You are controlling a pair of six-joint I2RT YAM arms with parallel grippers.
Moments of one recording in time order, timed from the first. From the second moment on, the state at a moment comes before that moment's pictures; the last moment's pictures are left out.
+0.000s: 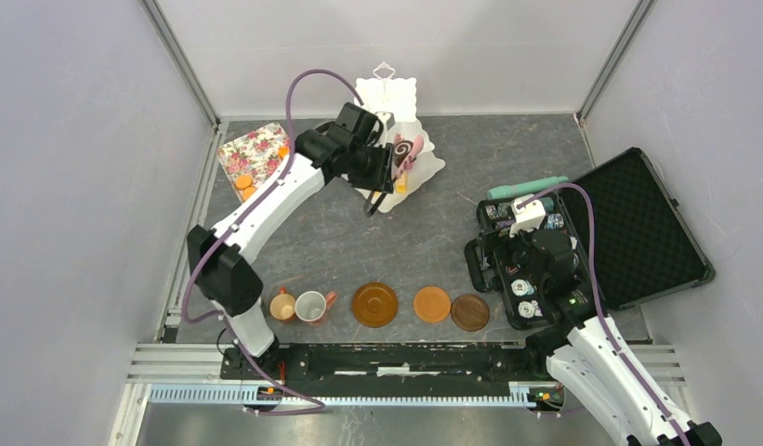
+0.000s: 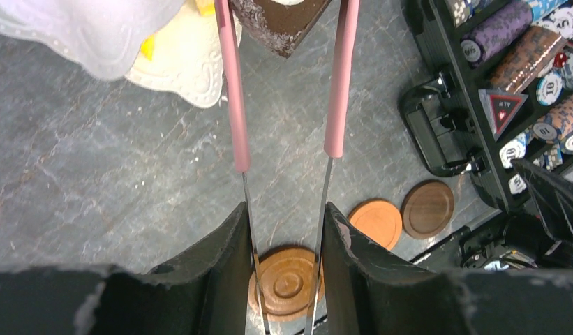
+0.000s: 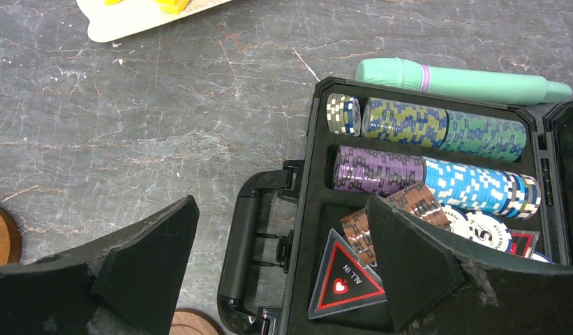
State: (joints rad) left arm -0.60 1.70 1.72 -0.90 0.13 -0.30; right arm 0.38 0.58 0.46 -0.24 0.09 0.00
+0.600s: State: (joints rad) left arm -0.61 1.99 2.00 -0.88 -0.01 -0.27; right arm 0.38 0.59 0.46 -0.25 0.10 0.00
